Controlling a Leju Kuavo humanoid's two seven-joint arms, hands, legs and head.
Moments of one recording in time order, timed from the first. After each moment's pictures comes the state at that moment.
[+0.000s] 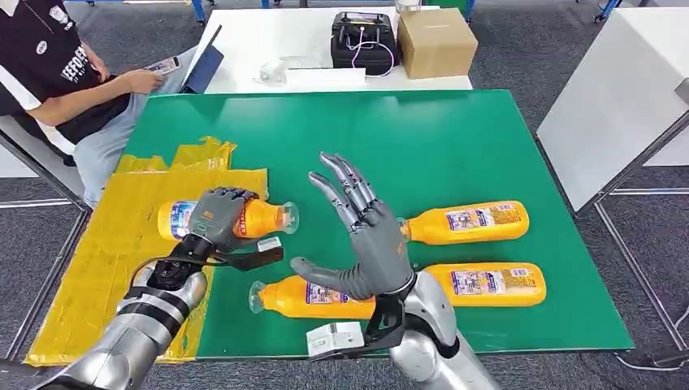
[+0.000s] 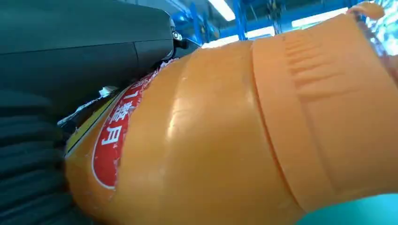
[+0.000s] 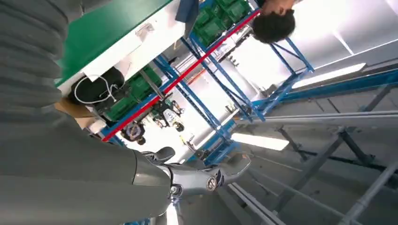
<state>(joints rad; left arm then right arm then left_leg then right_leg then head) -0.52 0.05 -0.30 -0.79 -1.38 0.45 -0.12 -0.24 0.07 0.66 -1.66 0.70 -0.30 -0.35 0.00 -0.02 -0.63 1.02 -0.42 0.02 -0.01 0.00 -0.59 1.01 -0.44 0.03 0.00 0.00</state>
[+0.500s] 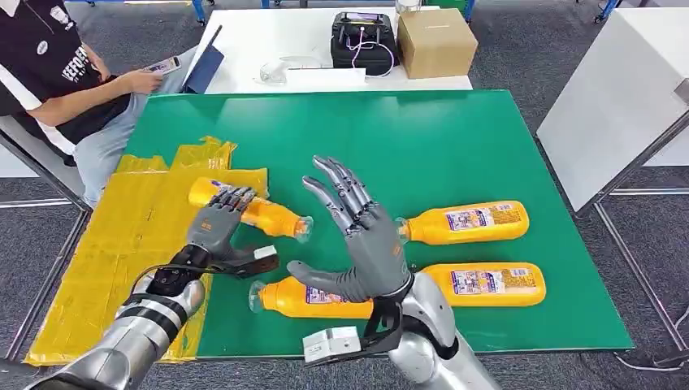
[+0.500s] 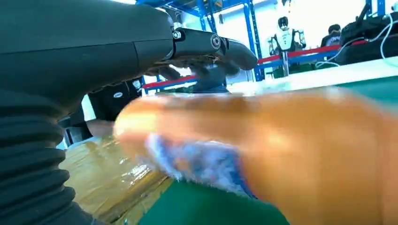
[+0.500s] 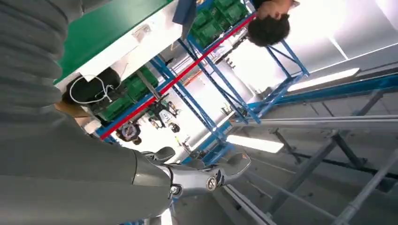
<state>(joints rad) -0.53 0.05 -0.31 -0.68 -1.34 0.45 -0.12 -0.25 0.06 0.68 -1.66 0.70 -0.30 -0.34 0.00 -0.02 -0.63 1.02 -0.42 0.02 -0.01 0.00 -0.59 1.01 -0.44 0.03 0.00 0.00</state>
